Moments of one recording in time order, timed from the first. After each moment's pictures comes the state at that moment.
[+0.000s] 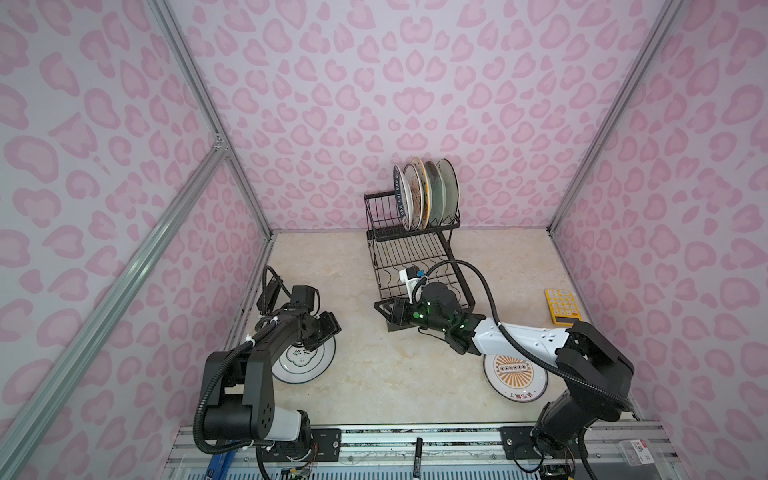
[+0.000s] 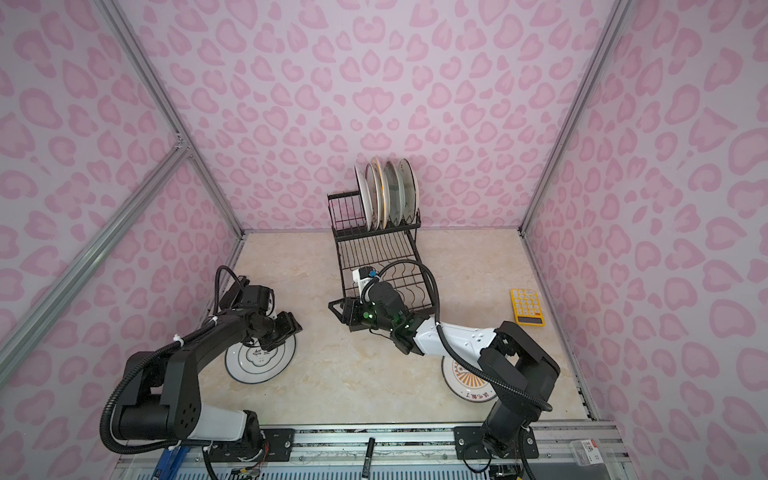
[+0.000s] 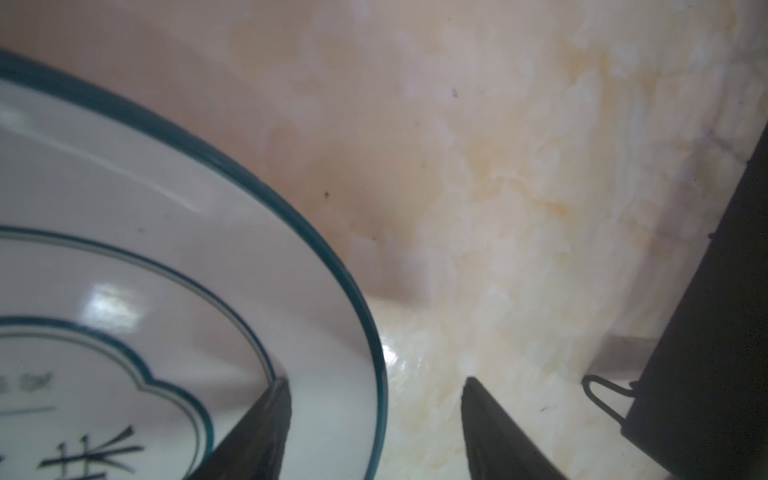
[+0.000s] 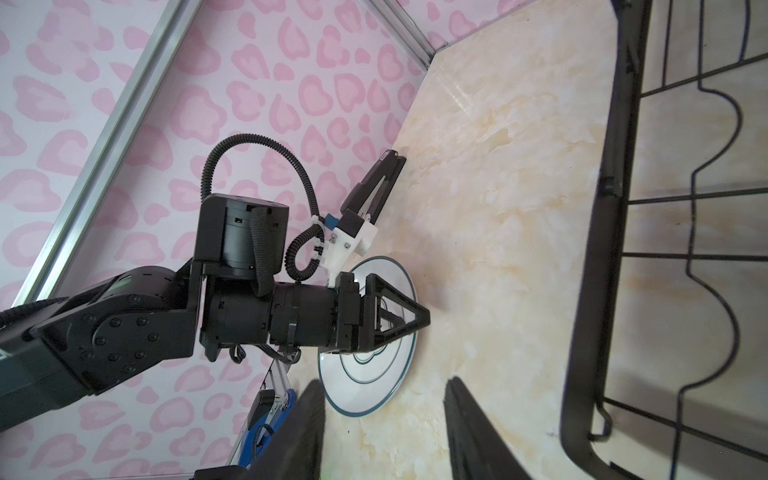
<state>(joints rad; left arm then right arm) -0.05 1.46 0.73 -0.50 0.25 -0.59 0.87 1.64 0.94 0.39 -0.22 0.83</state>
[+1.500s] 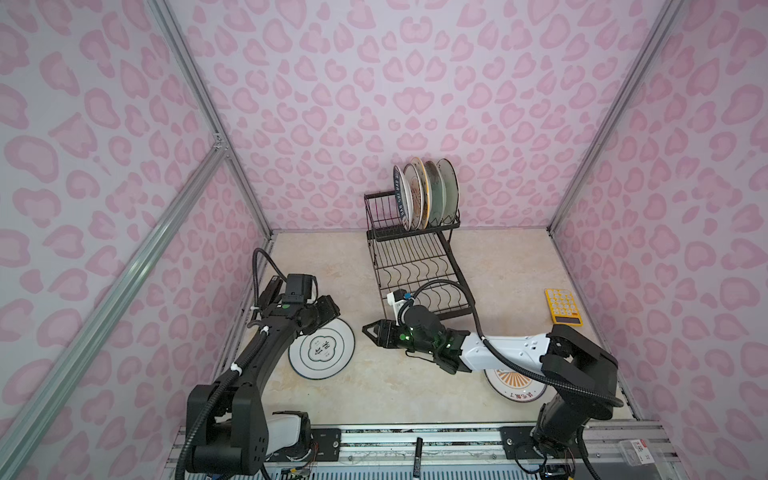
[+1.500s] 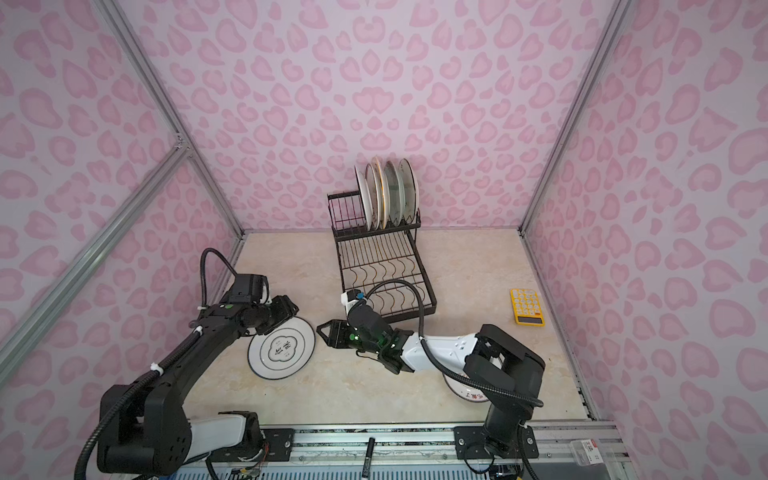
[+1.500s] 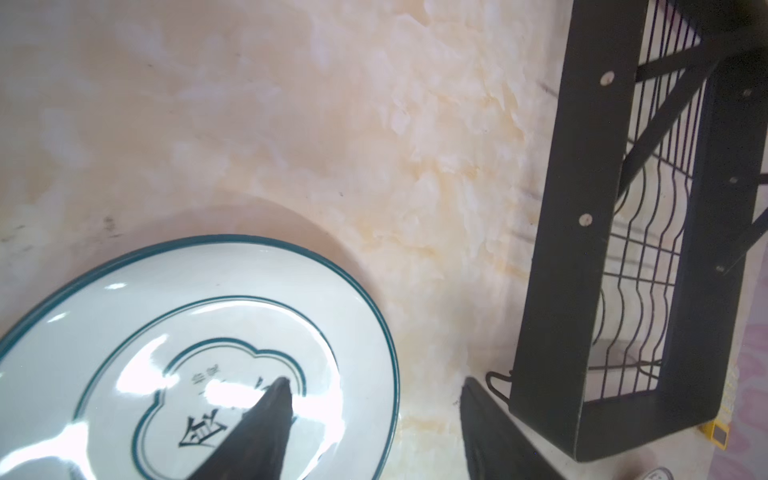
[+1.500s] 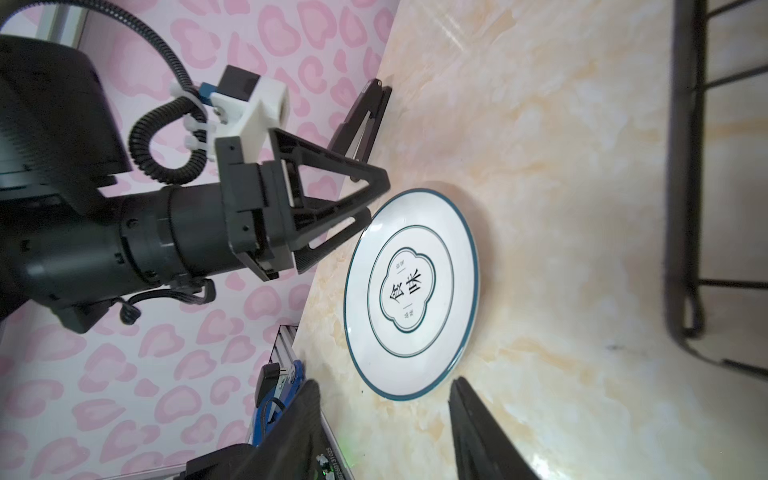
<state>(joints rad) -0.03 1.25 0.81 -0.56 0.17 -0.60 1.04 1.73 0.93 0.40 -0.10 1.02</state>
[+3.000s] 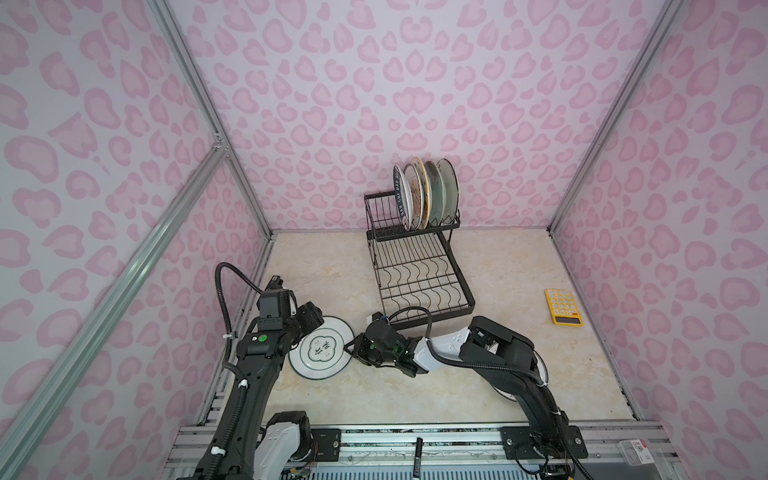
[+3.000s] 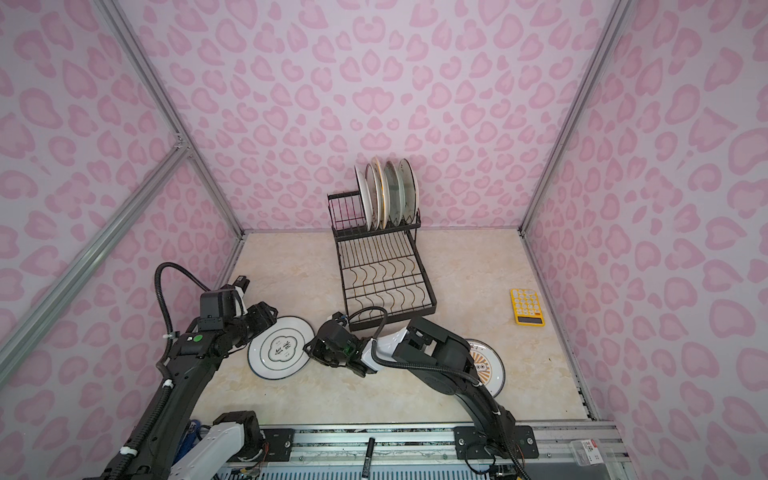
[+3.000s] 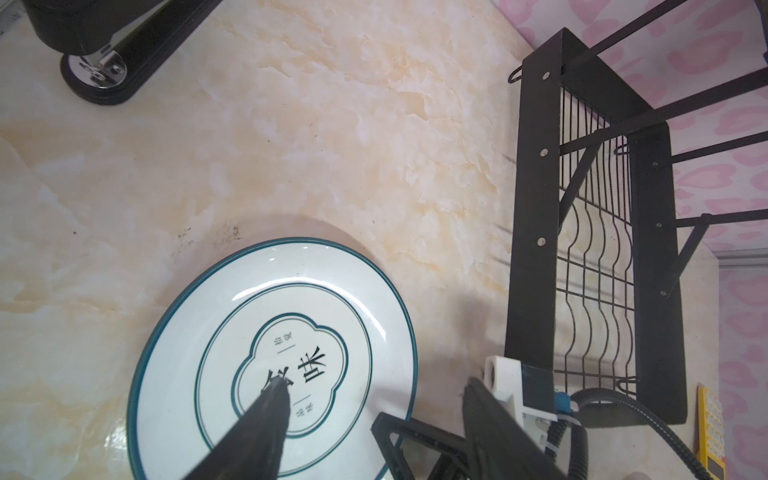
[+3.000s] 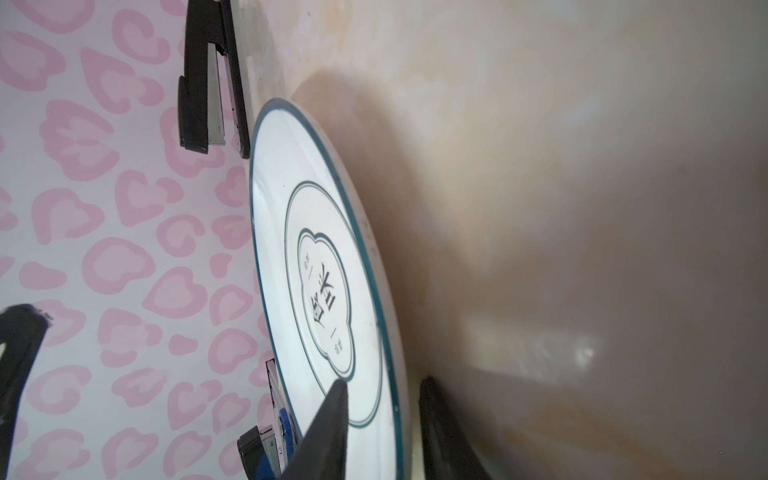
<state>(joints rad) 0.04 0.93 0.74 -0.64 0.15 -0.56 1.10 2.17 1.20 0.40 -0.12 1.40</state>
